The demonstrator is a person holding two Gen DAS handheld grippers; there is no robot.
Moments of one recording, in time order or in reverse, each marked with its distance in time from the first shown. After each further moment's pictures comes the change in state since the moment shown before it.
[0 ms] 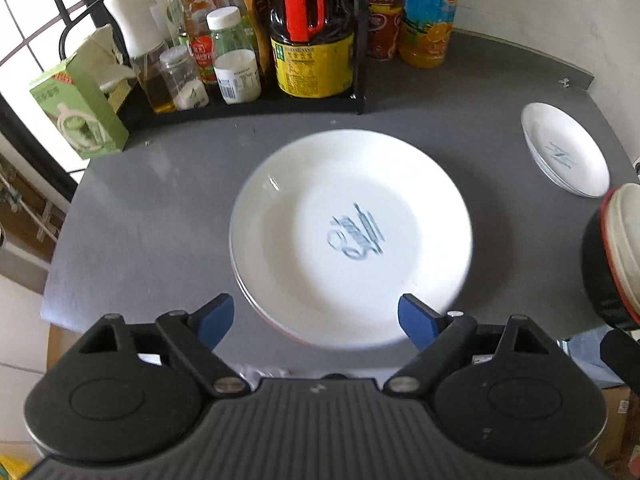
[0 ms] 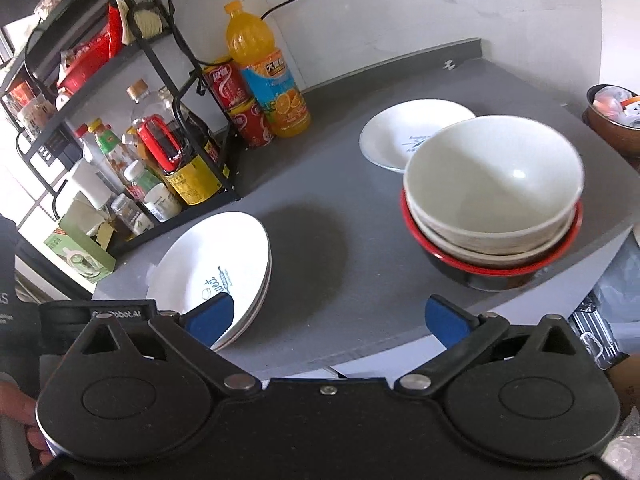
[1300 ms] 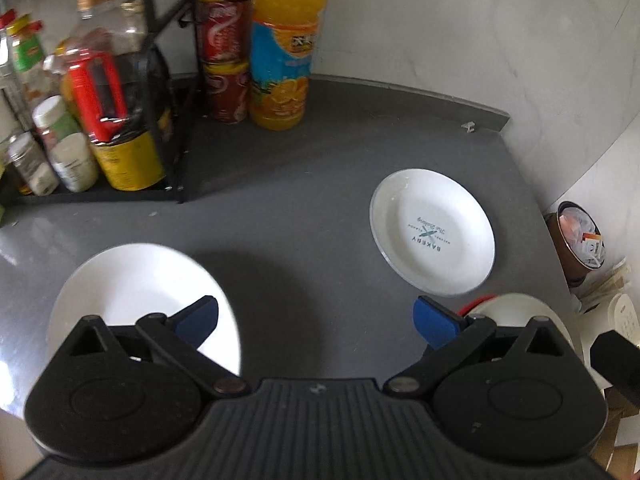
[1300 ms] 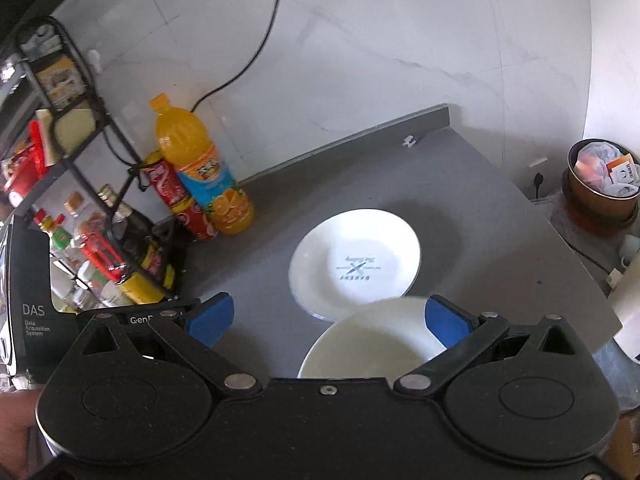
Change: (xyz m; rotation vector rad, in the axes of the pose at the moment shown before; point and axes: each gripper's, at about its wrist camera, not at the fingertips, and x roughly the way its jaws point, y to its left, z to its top) left arm 0.016 -0.146 0.103 0.019 -0.041 -0.220; right arm 0.026 -0.088 0.147 0.014 -0.066 -0.039
